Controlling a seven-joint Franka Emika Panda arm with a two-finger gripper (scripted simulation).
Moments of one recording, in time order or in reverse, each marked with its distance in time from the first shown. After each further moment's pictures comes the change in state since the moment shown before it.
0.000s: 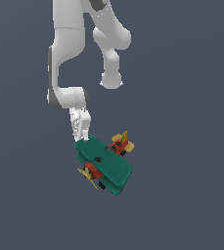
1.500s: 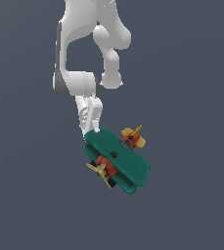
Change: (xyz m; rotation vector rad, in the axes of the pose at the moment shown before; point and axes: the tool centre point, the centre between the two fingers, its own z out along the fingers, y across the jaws) arm -0.021 -0.089 0.033 -0.008 -0.002 0.005
